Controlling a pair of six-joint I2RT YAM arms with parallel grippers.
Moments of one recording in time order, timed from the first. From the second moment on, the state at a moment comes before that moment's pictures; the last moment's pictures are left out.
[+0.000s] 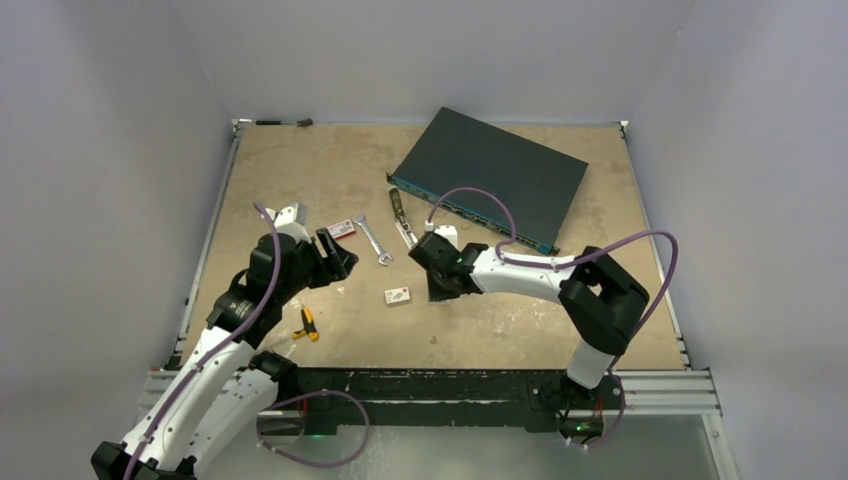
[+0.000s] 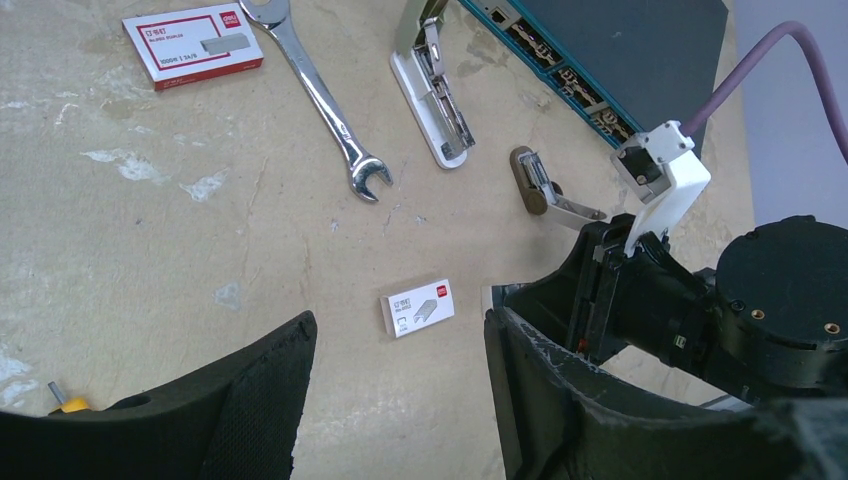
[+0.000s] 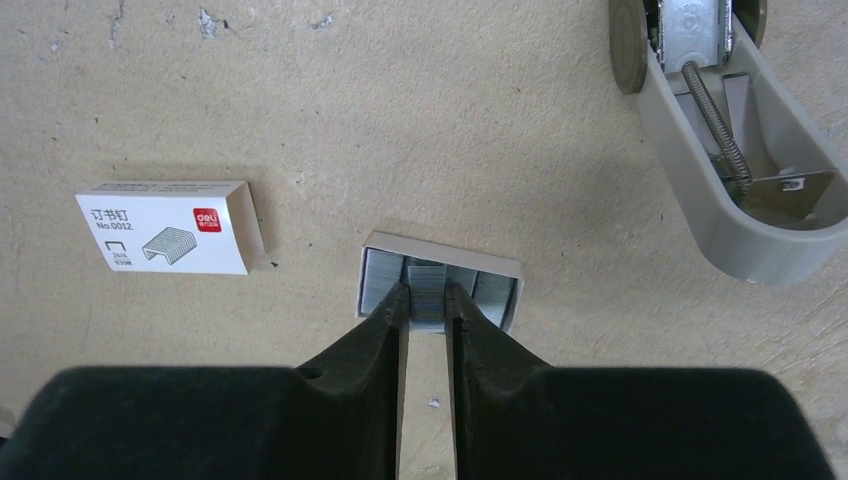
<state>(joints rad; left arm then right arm) -0.41 0.66 0.65 -0.49 0.01 -0.64 0.95 1.72 1.05 -0.50 0.23 0.76</state>
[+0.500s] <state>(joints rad) -0.41 0.66 0.65 -0.49 0.01 -0.64 0.95 1.72 1.06 -0.50 0.21 0.77</state>
